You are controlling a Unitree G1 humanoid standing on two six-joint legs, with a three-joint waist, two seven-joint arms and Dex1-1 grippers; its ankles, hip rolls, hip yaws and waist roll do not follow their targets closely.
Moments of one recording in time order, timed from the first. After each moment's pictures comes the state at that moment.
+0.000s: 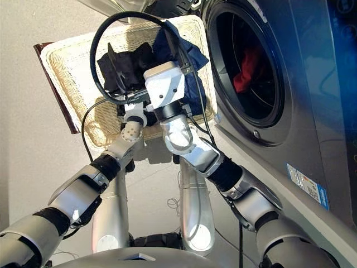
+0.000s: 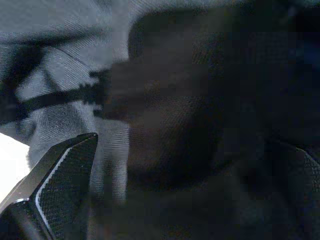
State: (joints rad) left arm -0.85 0.13 -0.52 0.93 -0.45 -0.13 0.52; right arm -0.77 -0.37 0.69 -0.09 0.20 -0.28 -0.50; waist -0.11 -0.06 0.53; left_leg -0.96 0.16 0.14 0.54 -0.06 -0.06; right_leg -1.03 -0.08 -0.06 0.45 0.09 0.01
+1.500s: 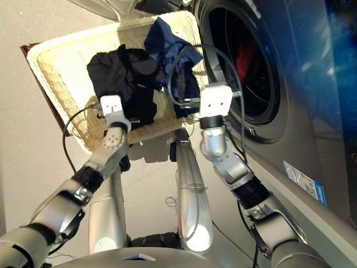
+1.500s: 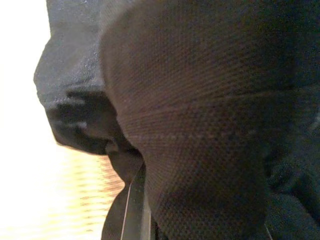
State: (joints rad) left arm -0.47 0.36 -0.48 0.38 -0.48 -0.19 0.47; right arm -0.41 -0.51 0.42 -0.02 0.15 -0.26 -0.51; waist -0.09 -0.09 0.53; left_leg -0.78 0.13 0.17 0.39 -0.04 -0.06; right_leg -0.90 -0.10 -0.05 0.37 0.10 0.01
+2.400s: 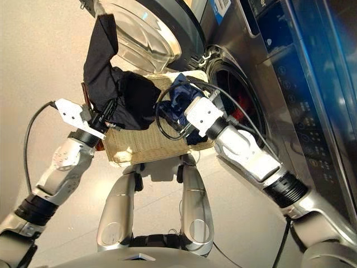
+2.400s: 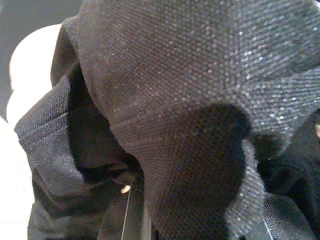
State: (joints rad) left arm -0.29 0.69 -0.40 -0.12 -0.71 -0.30 -0.12; right arm -0.65 -0.88 0.61 -0.17 0.39 -0.20 0.15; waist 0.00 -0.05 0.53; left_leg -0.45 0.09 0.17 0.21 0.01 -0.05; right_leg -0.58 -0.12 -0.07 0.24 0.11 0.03
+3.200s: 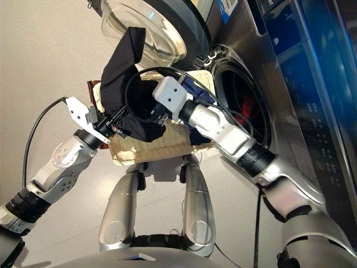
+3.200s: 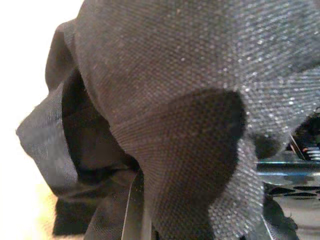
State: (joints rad) left arm -0.35 0.75 -0.51 -0.06 -0.81 -0.27 -0.15; right arm -0.89 -0.56 0.83 0.24 0.46 -0.12 0.16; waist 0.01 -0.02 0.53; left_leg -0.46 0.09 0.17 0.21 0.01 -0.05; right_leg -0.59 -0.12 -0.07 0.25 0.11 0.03
